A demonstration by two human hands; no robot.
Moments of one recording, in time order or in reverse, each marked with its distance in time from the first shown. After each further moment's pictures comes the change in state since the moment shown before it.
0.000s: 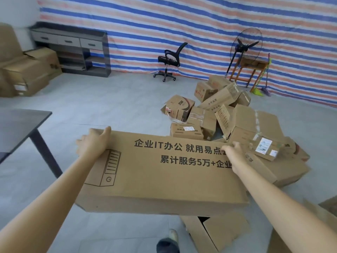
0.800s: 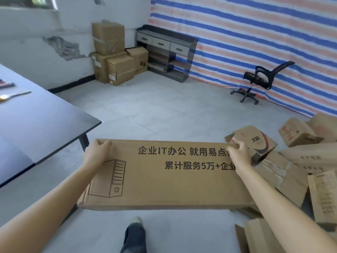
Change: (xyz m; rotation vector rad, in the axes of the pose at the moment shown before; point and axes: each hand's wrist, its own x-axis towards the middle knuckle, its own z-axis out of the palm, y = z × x) left_hand 0.268 -0.005 0.009 -0.343 0.365 -0.333; right_hand 0.249 -0.203 0.349 -0.230 -0.413 -0.335
